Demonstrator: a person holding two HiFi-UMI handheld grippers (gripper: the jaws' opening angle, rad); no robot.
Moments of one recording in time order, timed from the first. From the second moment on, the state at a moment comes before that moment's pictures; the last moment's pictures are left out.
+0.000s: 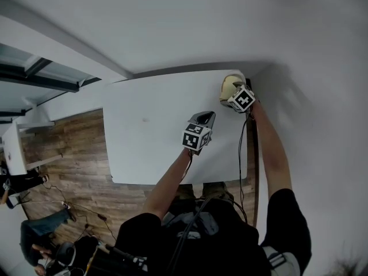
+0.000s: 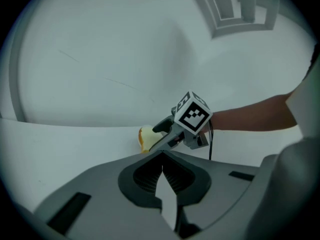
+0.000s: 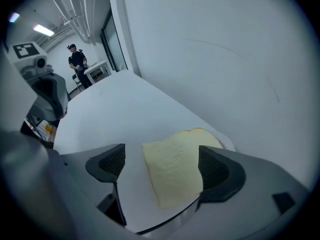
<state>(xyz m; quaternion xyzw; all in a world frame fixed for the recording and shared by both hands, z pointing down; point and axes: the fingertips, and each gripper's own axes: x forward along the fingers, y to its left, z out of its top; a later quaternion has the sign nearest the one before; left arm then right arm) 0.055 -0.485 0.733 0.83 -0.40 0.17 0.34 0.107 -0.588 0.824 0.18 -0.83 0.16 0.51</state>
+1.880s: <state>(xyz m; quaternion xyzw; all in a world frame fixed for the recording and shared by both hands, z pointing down) 0.066 -0.317 0.528 0.90 -0.40 0.09 0.18 0.178 -0.299 0.512 0.55 -0.82 0.16 0.08</state>
